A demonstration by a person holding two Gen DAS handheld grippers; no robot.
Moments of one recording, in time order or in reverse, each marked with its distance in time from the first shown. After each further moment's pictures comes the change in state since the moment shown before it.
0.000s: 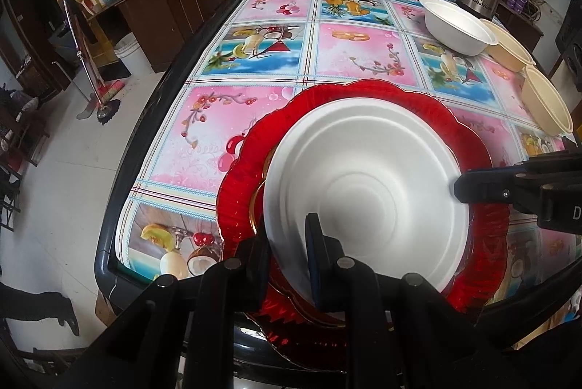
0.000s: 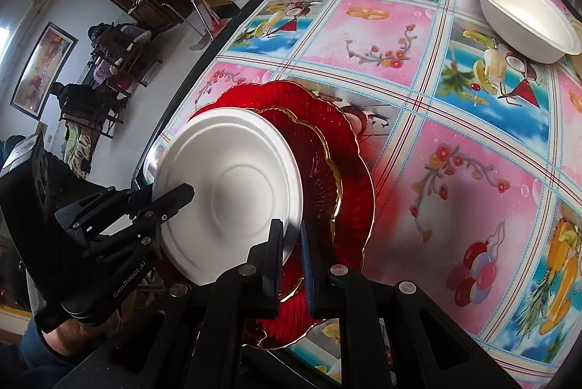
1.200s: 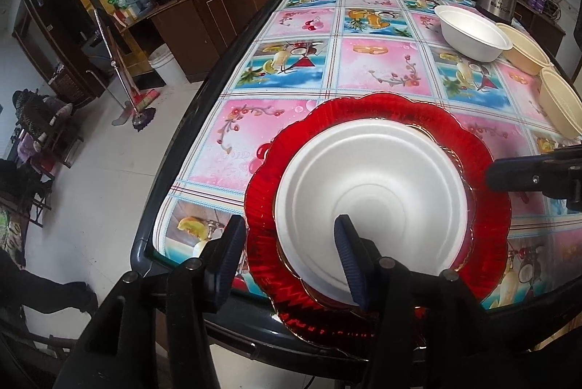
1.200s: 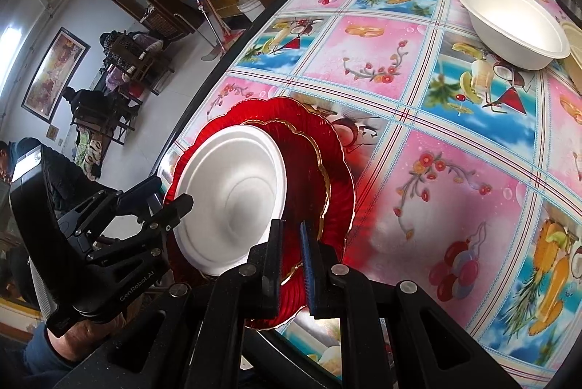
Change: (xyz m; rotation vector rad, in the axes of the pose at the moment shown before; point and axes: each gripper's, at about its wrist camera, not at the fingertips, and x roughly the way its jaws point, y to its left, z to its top) left arm -0.029 -0.013 -0.006 -0.013 -0.046 0.157; right arm -0.034 -0.008 -0.011 -0.015 -0.053 0.047
